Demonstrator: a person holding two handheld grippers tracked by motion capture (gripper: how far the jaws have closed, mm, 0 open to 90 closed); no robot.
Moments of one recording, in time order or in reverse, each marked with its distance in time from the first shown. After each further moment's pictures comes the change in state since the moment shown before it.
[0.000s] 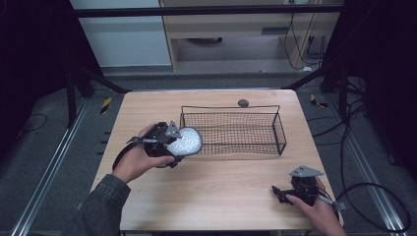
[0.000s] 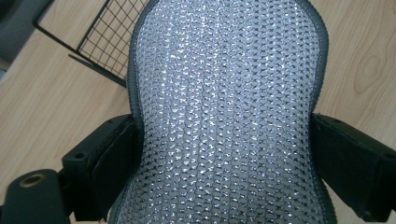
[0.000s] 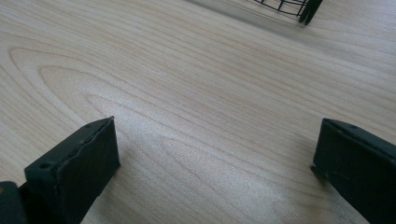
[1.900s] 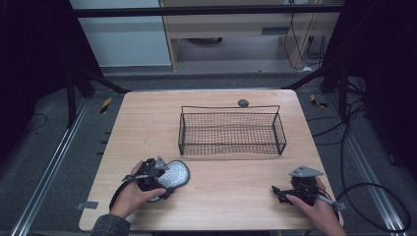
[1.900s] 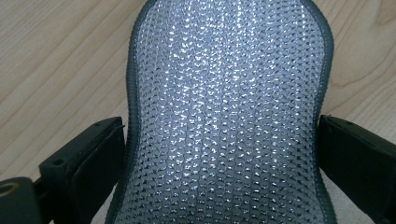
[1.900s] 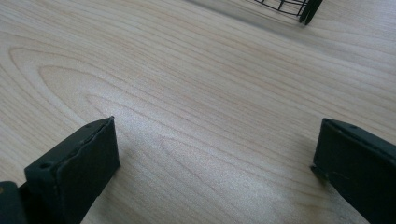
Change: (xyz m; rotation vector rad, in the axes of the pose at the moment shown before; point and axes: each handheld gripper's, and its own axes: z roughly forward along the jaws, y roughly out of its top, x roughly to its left) left arm -0.044 -0.110 0.065 0.080 -0.069 -0.249; right arm 0.000 0.000 0.000 0.001 0.002 0.006
